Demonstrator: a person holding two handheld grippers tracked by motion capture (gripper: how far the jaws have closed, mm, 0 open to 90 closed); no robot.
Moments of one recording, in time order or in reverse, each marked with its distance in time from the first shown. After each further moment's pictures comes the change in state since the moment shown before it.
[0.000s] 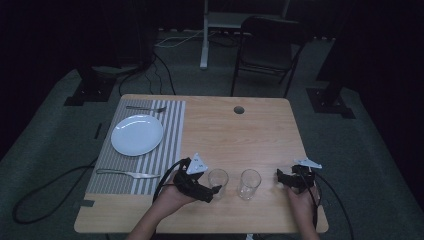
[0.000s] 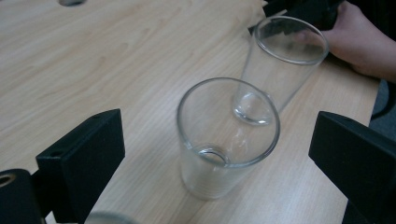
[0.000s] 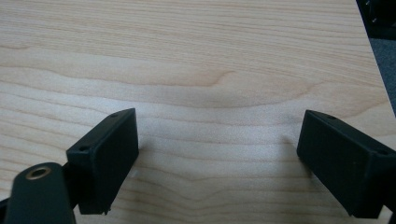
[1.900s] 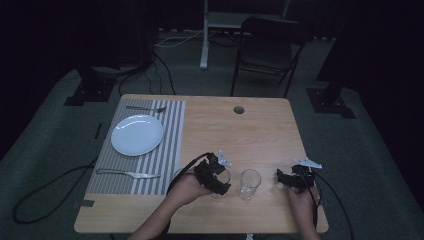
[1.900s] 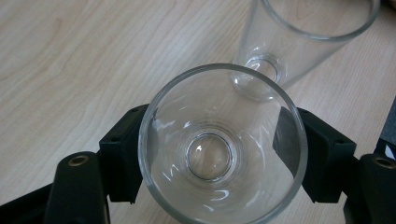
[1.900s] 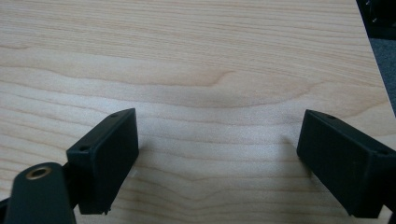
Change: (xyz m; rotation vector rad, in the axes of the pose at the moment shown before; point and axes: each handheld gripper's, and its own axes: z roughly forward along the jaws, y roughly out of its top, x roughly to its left) left arm -0.007 0.038 0.042 0.287 -0.005 0.085; right arm 0.000 0.000 0.000 -0.001 0.000 0.000
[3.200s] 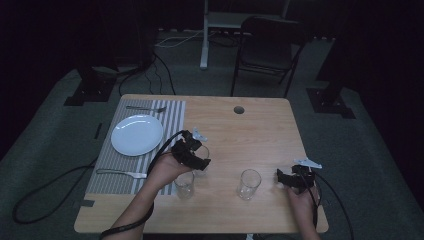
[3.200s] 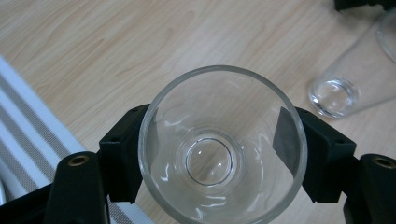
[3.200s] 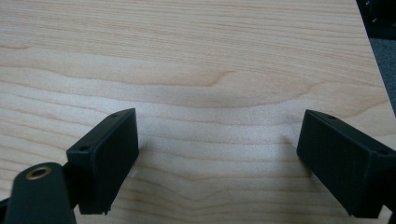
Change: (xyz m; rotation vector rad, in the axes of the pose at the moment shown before) left arm 0.071 -0.012 -0.044 -0.045 0.125 -0.145; right arm 0.000 0.000 0.000 -0.001 0.000 -0.001
